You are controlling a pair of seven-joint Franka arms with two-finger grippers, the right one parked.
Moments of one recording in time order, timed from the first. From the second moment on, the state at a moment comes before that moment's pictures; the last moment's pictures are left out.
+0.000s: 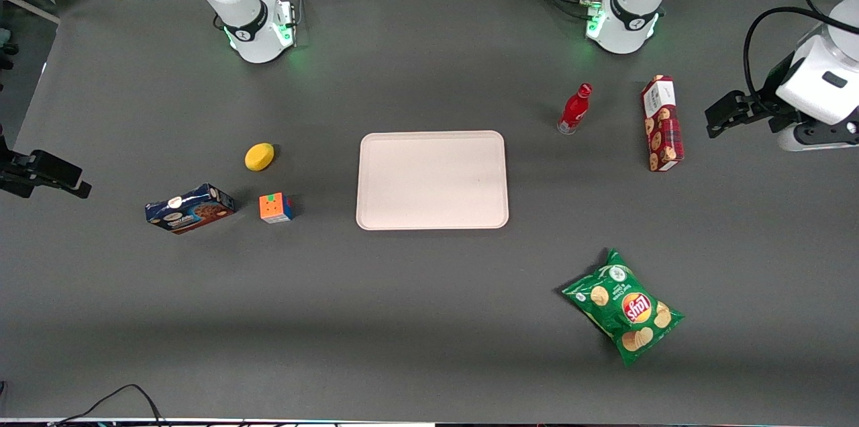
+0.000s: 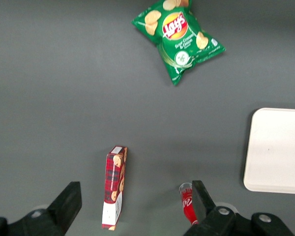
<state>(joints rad) 0.02 -0.05 -0.13 -1.67 0.02 1.60 -0.17</state>
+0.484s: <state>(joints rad) 0.02 -0.05 -0.11 -1.77 0.03 1.62 -0.12</state>
